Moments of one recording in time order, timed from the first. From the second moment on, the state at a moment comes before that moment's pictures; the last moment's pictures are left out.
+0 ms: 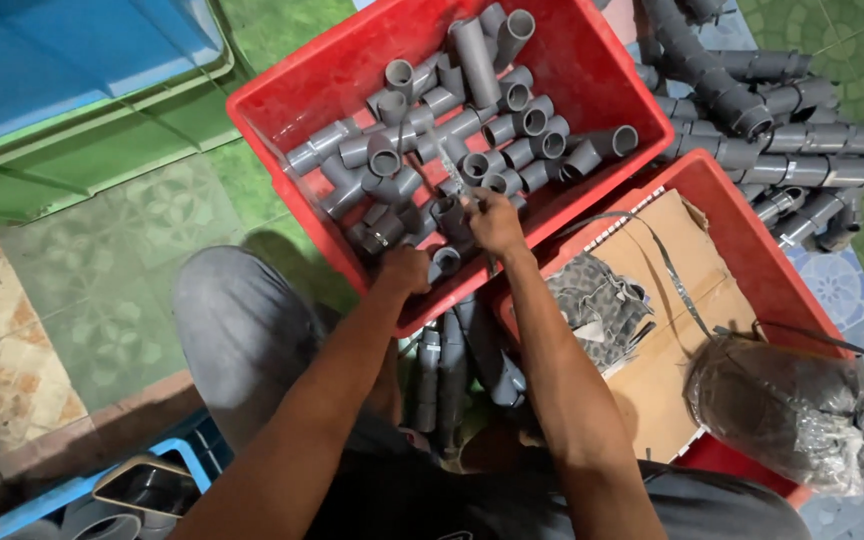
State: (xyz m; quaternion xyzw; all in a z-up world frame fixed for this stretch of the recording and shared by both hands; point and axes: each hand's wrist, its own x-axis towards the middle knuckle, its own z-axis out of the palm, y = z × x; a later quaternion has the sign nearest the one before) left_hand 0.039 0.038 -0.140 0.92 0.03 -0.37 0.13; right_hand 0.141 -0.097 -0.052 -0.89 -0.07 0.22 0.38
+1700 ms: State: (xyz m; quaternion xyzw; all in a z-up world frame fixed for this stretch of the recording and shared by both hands) left_hand 0.059 0.093 0.057 0.90 -0.14 -0.18 0.37; right_hand 0.054 -0.168 0.106 -0.83 -0.03 0.27 0.49
